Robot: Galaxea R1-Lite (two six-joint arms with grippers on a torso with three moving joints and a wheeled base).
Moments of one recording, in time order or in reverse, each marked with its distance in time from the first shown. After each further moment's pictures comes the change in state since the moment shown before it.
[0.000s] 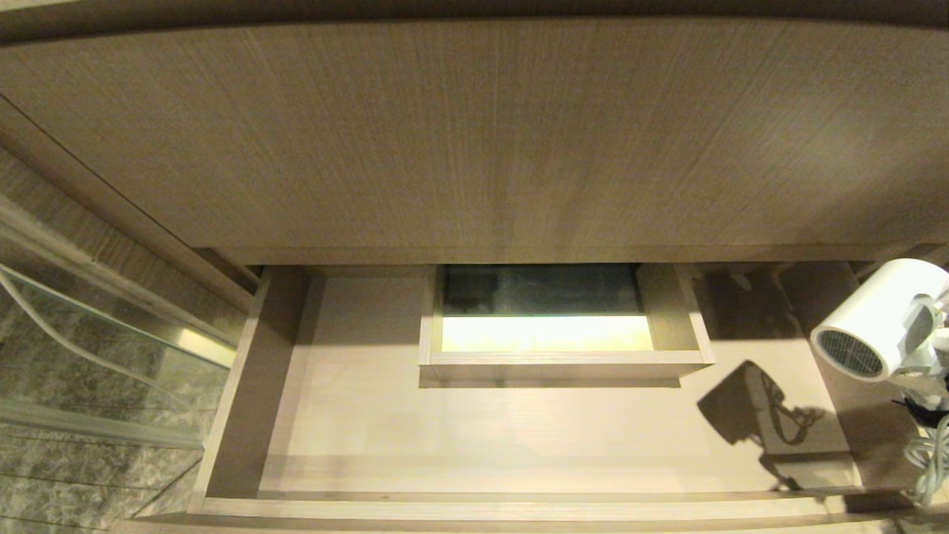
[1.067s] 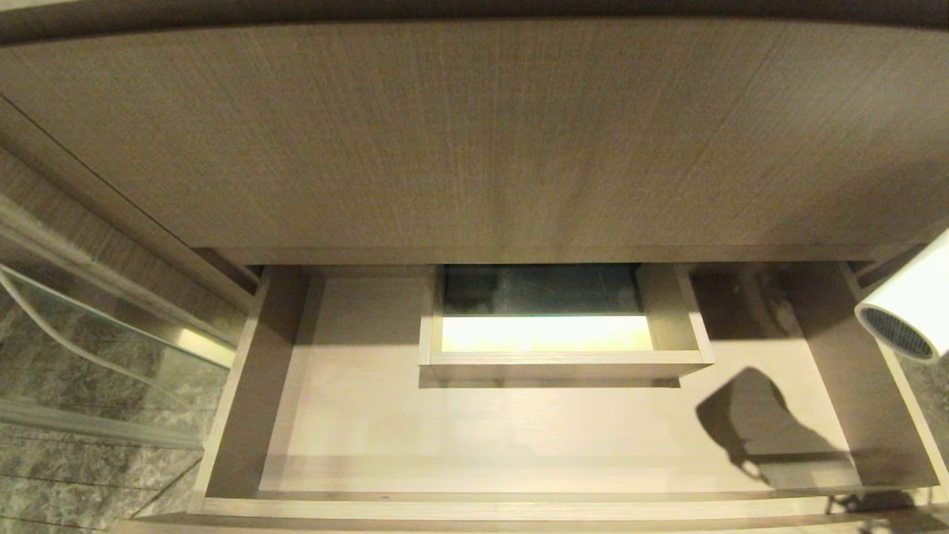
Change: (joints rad) left arm 0.000 0.000 0.000 0.000 0.000 0.000; right arm -0.054 -0.256 0.046 -0.061 -0.003 0.002
